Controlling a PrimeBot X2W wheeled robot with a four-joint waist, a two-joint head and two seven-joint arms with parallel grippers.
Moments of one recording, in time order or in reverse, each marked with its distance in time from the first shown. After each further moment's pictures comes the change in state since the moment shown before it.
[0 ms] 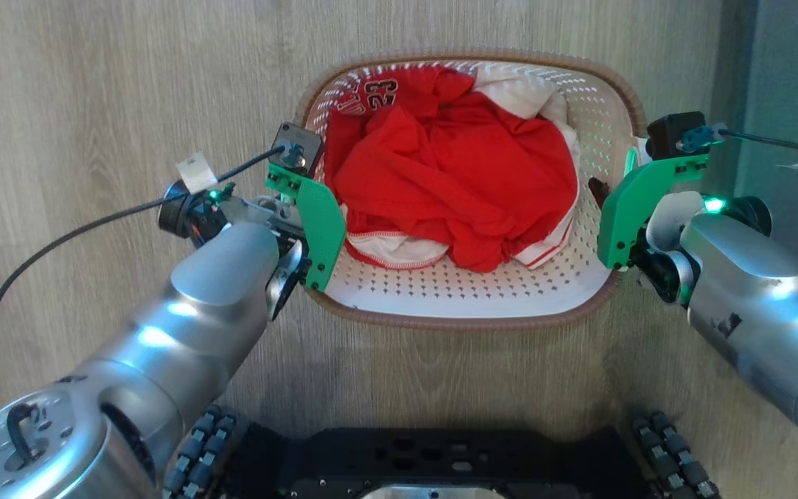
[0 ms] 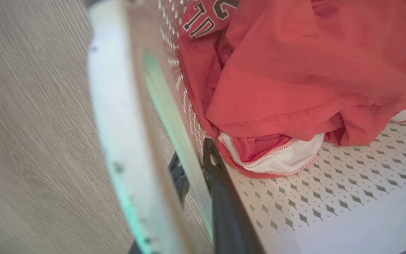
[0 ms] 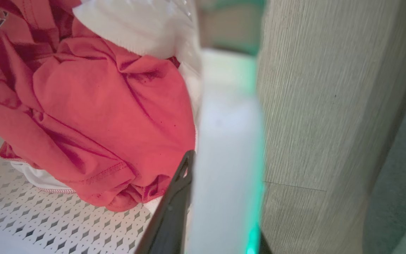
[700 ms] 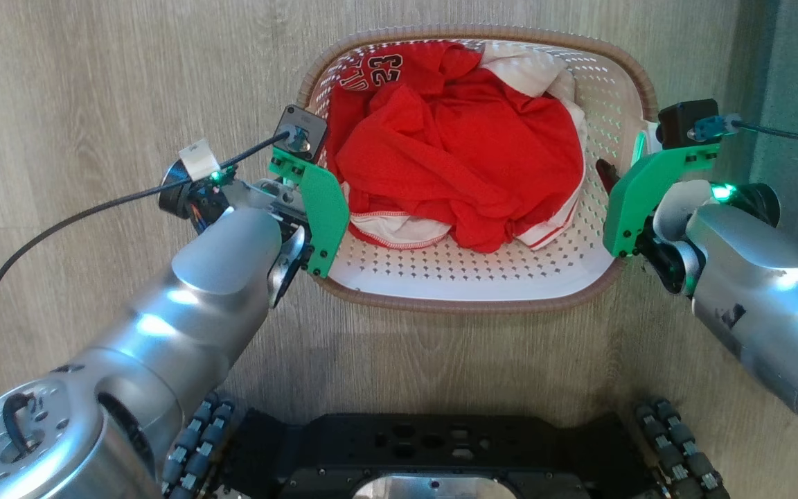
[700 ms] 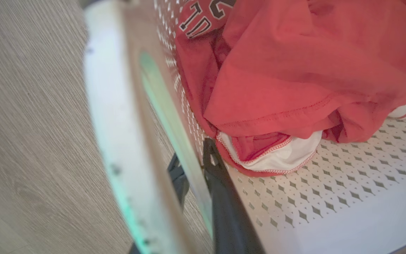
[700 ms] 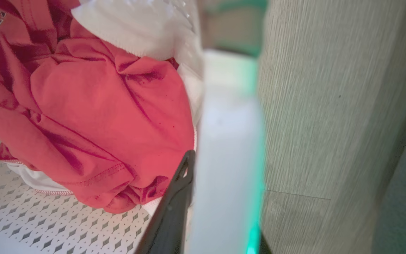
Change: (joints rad) left arm -0.031 0.000 0.000 -0.009 0.033 0.002 -0.011; right arm -0.021 0.001 0.003 0.023 0.001 0.005 -0.058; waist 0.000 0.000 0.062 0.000
